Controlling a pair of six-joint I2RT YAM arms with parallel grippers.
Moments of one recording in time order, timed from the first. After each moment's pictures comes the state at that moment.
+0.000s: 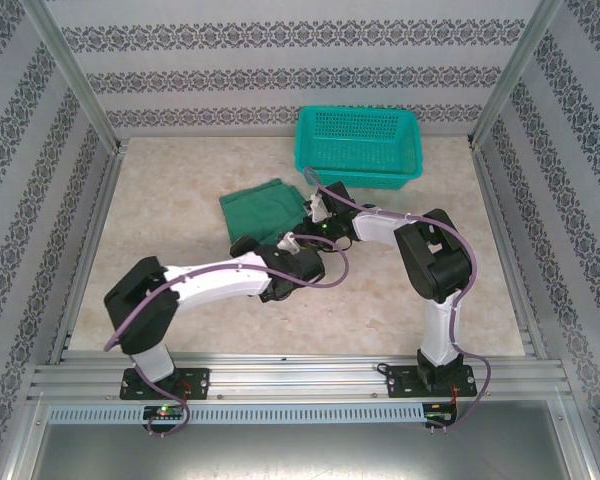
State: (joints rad) left arm -0.97 1.69 1.19 -0.97 -0.83 -0.29; right arm 0.48 2.00 1.20 -0.19 -0.68 0.63
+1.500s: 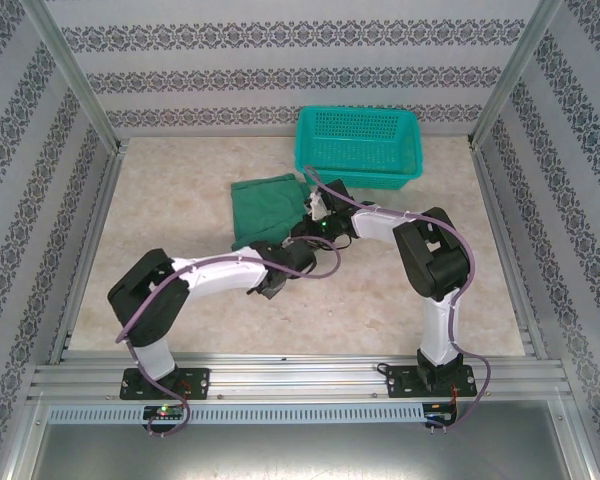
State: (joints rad) left arm -0.89 1.74 1.11 -0.81 -0.53 -0.13; right arm 0.47 2.01 1.23 -0.22 -0.67 0.62
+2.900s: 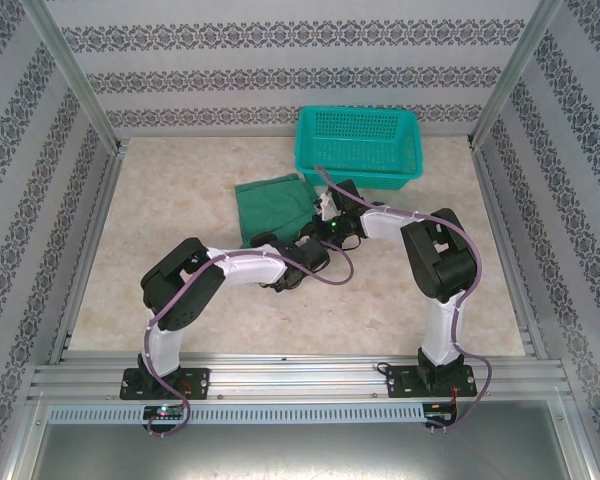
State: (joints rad) left arm -0.87 1.97 1.21 -0.66 -0.83 0.15; right arm 0.43 1.98 1.18 -0.23 -0.68 0.60
